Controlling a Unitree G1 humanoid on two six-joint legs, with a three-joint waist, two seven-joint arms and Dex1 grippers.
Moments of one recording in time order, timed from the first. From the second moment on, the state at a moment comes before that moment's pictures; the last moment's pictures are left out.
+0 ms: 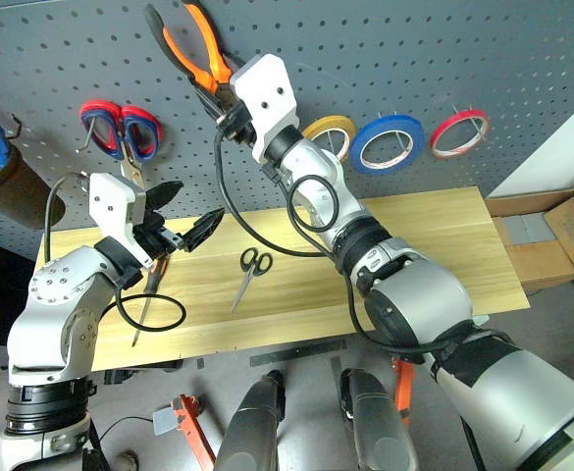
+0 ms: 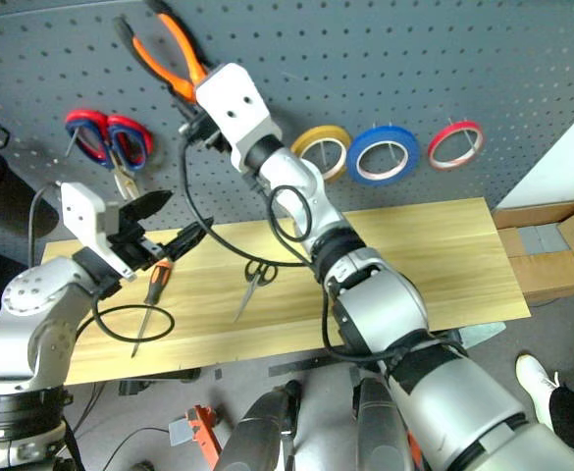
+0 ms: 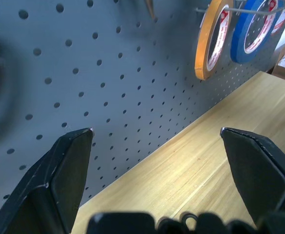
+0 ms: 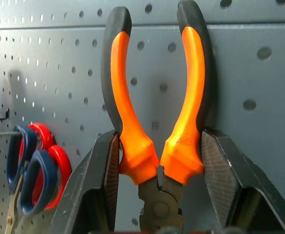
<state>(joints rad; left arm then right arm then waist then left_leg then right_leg) -0.29 0.65 0.28 -0.22 -0.50 0.39 -0.65 -1.44 0.17 0.07 1.25 -0.03 -0.65 0.24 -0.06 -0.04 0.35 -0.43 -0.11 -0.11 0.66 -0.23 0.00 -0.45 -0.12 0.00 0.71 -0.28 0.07</state>
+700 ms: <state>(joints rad) -0.35 0.62 0.24 -0.15 -0.47 0.36 -0.67 -1.25 0.16 0.09 0.98 -0.05 -0.47 0.26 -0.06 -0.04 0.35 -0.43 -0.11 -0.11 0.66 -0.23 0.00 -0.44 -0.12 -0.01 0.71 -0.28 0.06</state>
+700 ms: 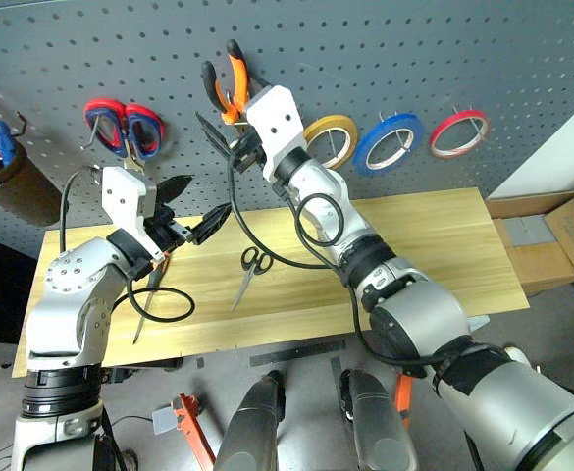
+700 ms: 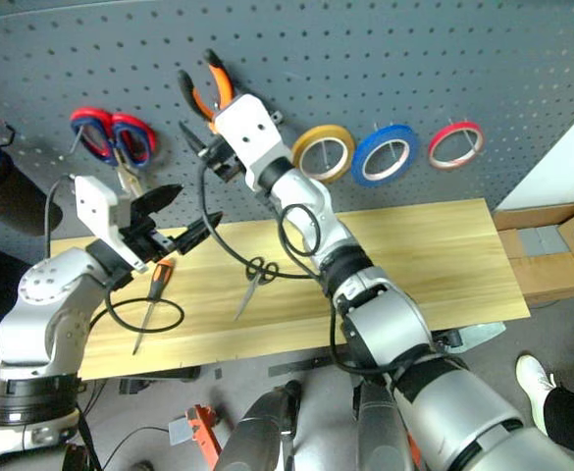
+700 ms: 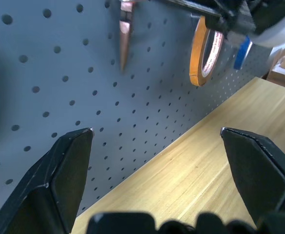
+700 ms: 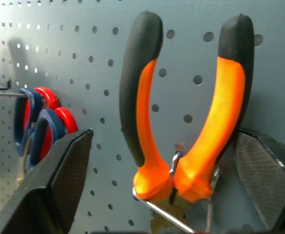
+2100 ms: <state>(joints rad) -0.32 0.52 -0.15 -0.07 -0.18 0.90 -0.42 -0.57 -0.63 0.04 -0.61 0.66 1.04 0.77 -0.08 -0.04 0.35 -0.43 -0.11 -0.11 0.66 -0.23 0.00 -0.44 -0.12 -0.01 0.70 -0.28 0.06</state>
